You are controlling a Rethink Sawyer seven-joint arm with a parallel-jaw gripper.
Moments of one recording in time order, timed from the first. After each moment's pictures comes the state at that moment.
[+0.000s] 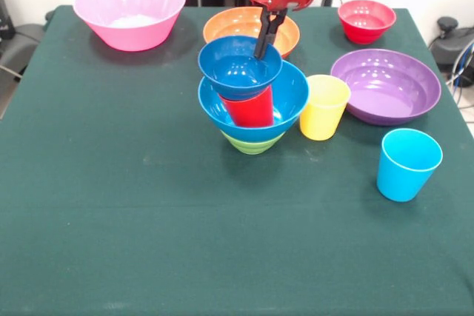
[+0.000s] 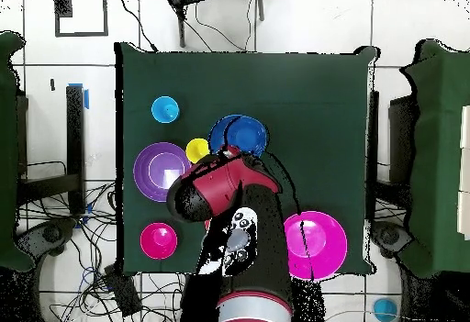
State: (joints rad) arm -0.04 -0.69 -0.07 1.68 -0.63 0.29 1.36
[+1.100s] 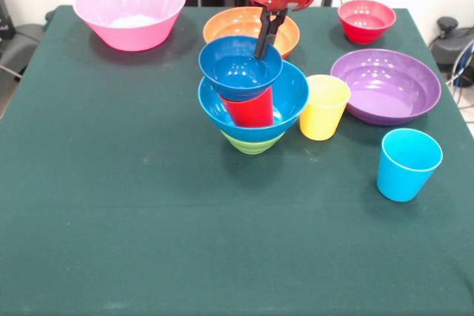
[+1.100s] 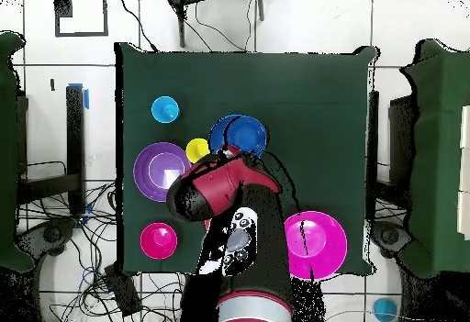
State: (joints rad) arm -0.04 -0.69 -0.07 1.68 -0.62 0.30 1.36
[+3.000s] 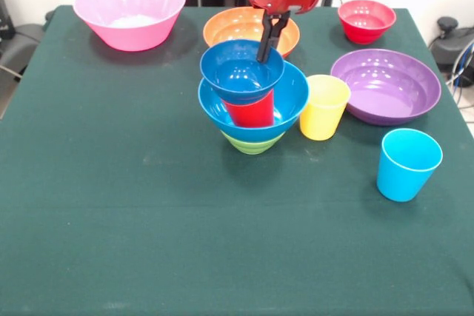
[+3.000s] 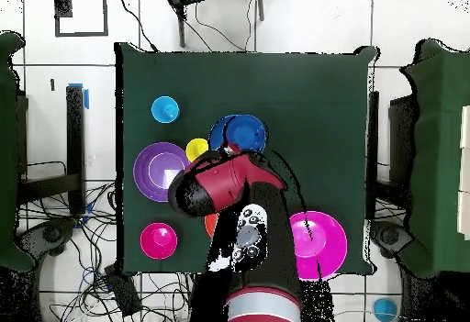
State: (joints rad) arm -0.07 -0.69 -0.04 1.68 -0.58 0.30 1.36
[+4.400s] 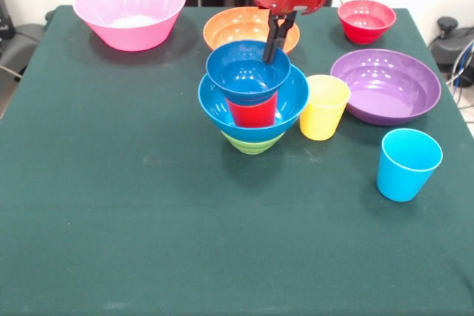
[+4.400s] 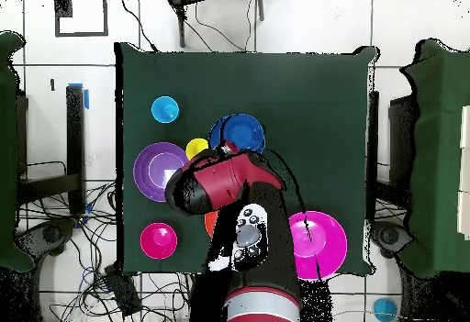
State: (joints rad) arm -0.07 -0.69 -0.04 1.68 -0.53 0.30 1.36
